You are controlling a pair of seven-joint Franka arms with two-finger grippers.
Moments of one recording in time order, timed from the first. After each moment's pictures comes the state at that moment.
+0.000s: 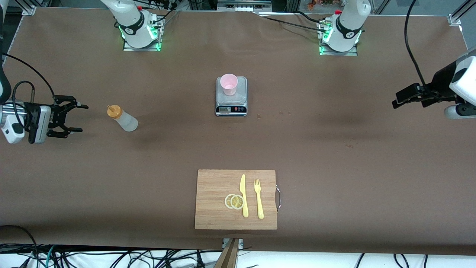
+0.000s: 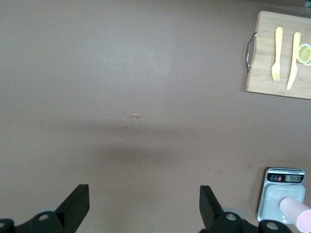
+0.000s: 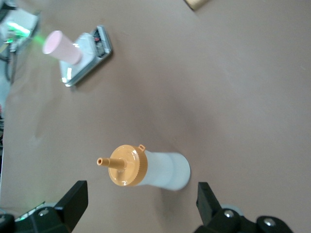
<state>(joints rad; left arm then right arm) -0.04 0.10 0.05 -1.51 -0.12 1.56 -0.10 -0.18 0.38 -0.16 -1.76 0.58 1.61 -1.63</state>
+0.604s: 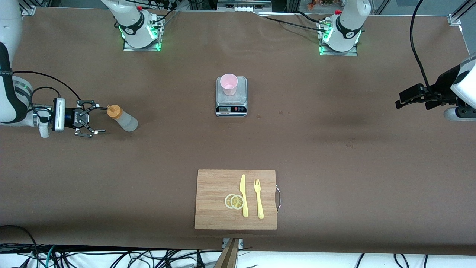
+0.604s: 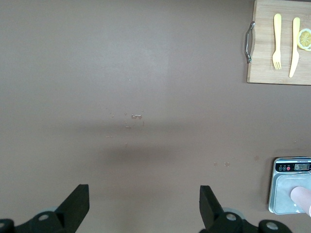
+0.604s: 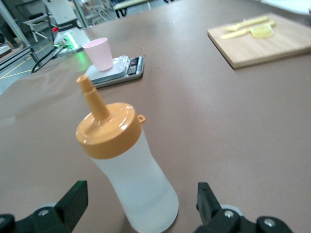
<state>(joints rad) -0.03 0.12 0.04 -1.49 -0.12 1.55 -0.03 -0.25 0.59 -0.20 -1.89 0.91 1.59 -2.39</state>
